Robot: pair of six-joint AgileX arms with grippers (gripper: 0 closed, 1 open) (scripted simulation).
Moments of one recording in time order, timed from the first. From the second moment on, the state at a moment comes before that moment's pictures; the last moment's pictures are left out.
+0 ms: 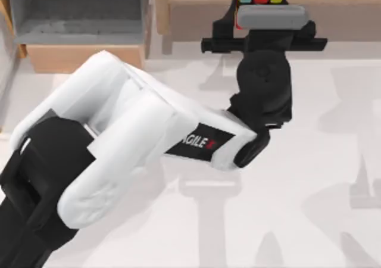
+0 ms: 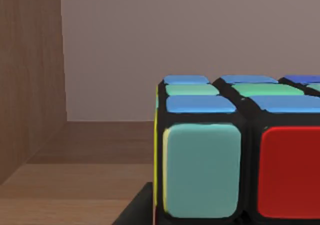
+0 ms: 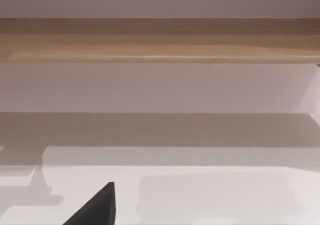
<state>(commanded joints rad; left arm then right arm) -0.88 2.42 1.52 1.21 -0.81 0.24 0.00 0.00 0.00 0.00 0.00 0.00</state>
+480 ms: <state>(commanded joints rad) -0.85 2.45 1.73 1.27 -0.83 0.20 0.00 0.00 0.00 0.00 0.00 0.00</state>
